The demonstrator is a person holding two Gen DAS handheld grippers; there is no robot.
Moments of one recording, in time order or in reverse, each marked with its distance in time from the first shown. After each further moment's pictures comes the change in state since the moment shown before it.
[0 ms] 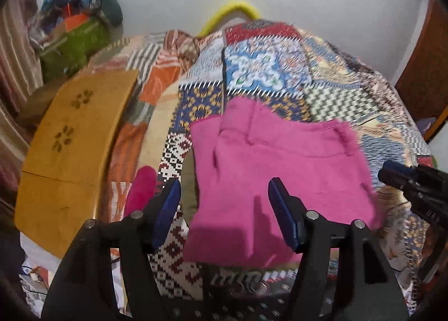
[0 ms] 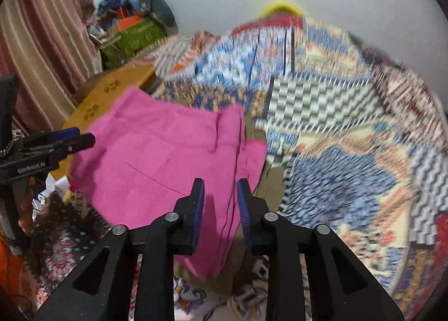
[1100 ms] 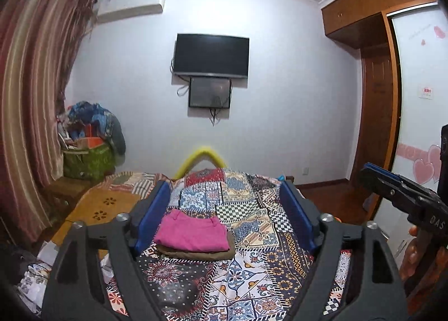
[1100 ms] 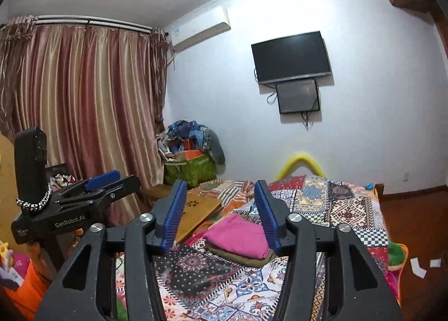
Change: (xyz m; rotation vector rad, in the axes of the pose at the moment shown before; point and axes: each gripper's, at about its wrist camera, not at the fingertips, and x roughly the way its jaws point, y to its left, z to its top) left arm -0.451 -0.159 -0.171 0.044 -0.741 -0.065; right arm -0.413 0.099 -0.123 -0.121 -0.705 0.105
